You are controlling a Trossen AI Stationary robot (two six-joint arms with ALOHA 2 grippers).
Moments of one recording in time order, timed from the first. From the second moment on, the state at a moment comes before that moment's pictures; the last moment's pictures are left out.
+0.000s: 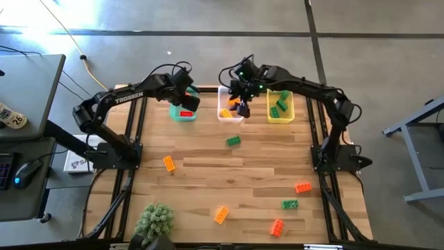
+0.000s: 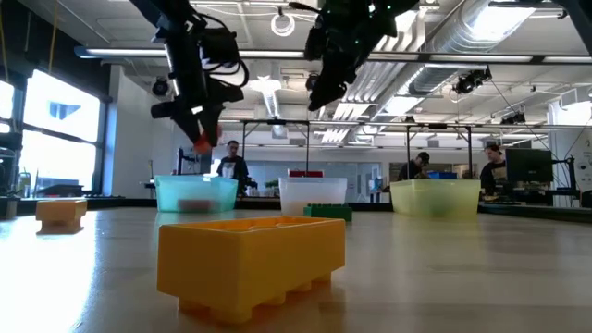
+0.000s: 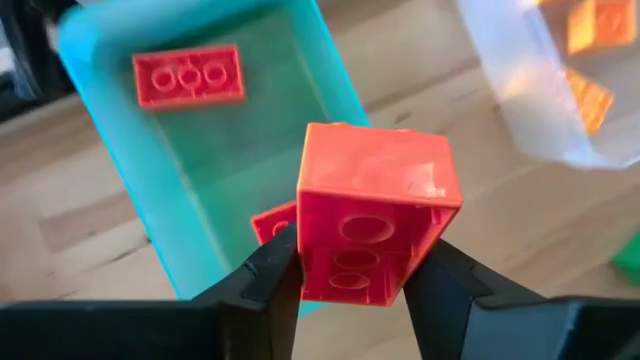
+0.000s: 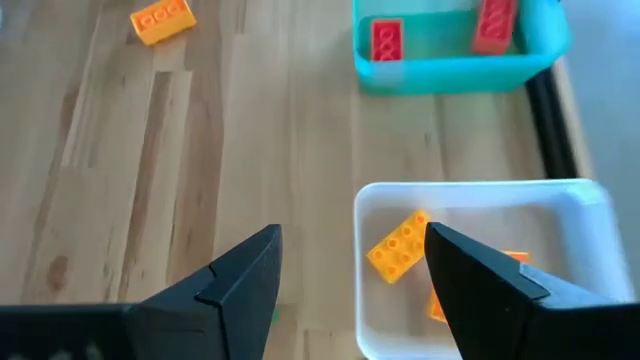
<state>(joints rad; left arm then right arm) 0.77 1.53 1.19 -0.87 -0.11 -0.48 -0.47 1.83 1.72 -0.85 -0.34 -0.37</state>
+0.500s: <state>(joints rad) 0.78 1.66 1.19 -0.88 -0.09 -0.40 -0.35 1.96 1.72 -0.96 -0.27 -0.32</state>
